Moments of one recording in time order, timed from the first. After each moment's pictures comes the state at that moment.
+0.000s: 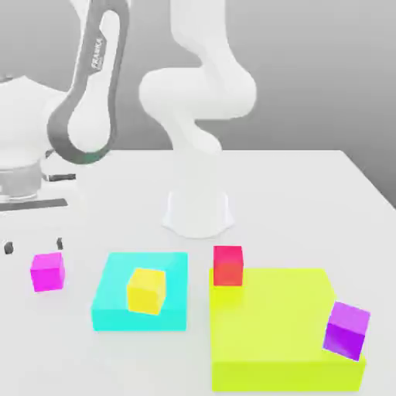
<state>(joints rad) -0.07 0.05 -0.81 -2.76 0.19 2.80 -0.43</state>
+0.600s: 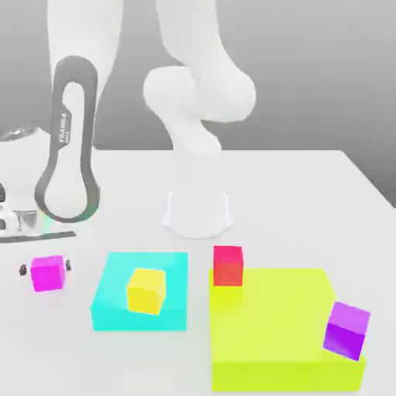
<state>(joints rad) -0.39 0.33 -0.38 -2.69 0.69 2.96 -0.84</state>
